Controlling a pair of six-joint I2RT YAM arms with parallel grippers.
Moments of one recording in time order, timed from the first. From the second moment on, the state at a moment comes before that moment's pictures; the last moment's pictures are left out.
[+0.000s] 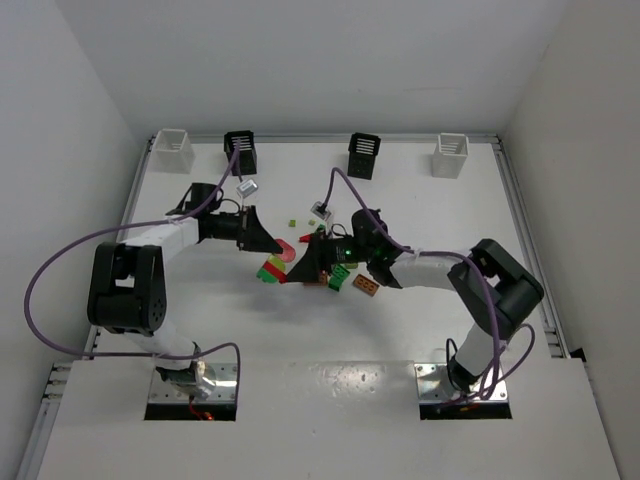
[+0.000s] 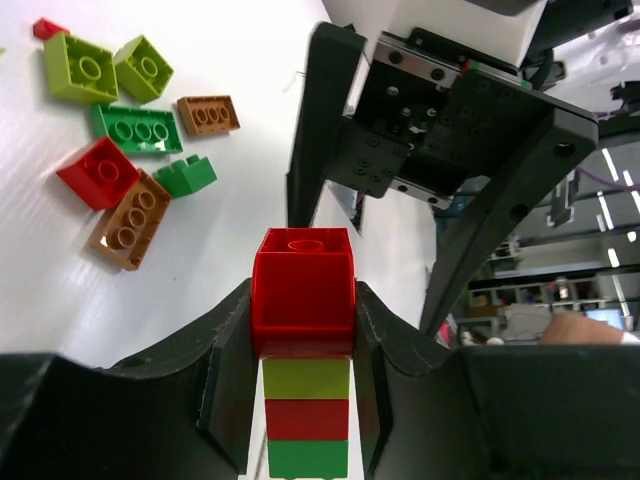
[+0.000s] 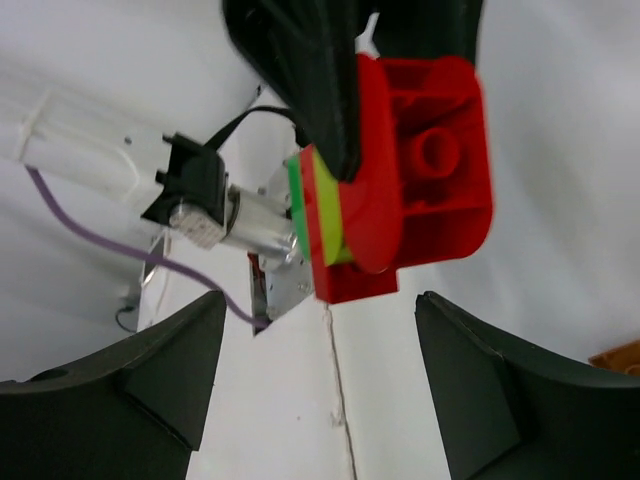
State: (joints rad) left arm -0.06 1.60 0.93 -0.31 1.37 -0.08; right arm 0.71 1.69 0.74 0.70 -0.81 0.68
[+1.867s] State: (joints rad) left arm 0.00 1.75 1.15 -0.97 1.46 0.54; right arm 0.79 1.87 0.84 0.86 -0.74 0.87
